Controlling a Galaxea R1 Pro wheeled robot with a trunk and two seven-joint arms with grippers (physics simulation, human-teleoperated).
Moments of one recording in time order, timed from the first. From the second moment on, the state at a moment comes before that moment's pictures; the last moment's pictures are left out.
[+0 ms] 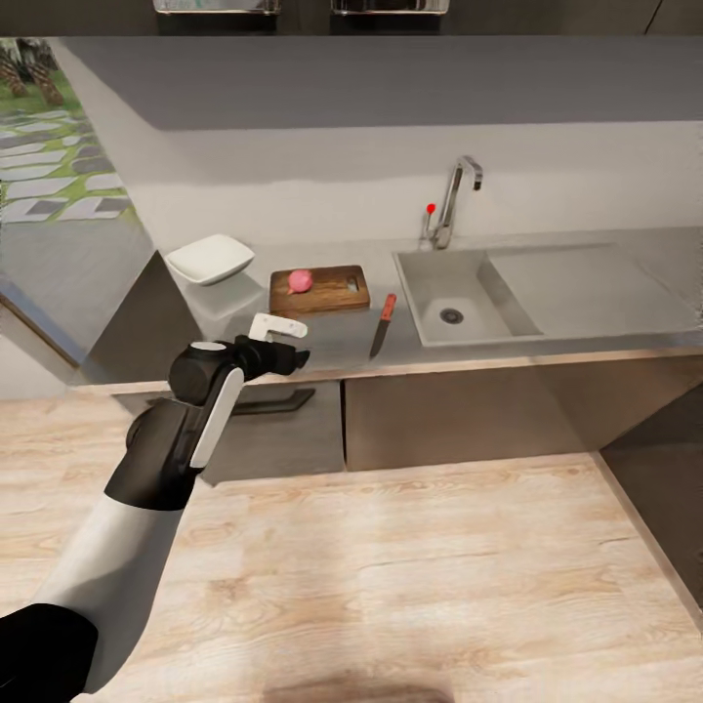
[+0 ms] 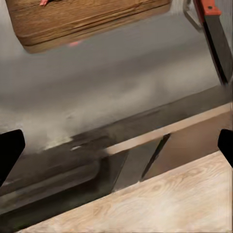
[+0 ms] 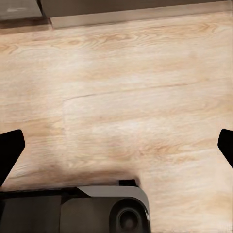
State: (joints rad) left arm -0.97 0.01 -0.29 -1.47 0.15 1.01 0.04; right arm 0.26 0.09 -0.05 -0.98 0.08 -0.49 -0.05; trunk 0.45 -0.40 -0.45
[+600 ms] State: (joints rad) left arm -0.97 0.01 -0.30 -1.25 0.16 1.01 0.04; right arm 0.26 0.09 -0.05 -0.98 0.08 -0.49 -0.05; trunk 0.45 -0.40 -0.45
